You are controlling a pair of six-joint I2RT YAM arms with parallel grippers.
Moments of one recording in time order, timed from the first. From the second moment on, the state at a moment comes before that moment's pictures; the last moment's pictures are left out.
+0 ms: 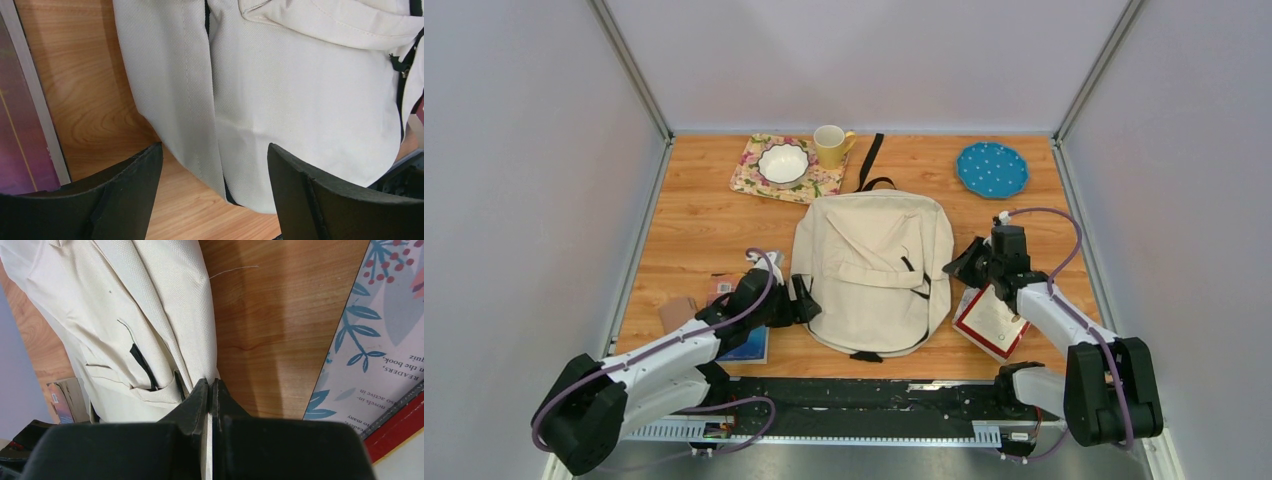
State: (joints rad) left arm -0.64 0.97 0.29 -0.06 0.04 -0.73; right arm 0.13 1.17 0.51 -0.09 -0.26 0.73
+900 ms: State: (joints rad) left arm -0.67 1.35 0.87 -0.43 -0.15 -0.58; right arm 0.13 1.00 0.57 -0.46 -0.38 0.75
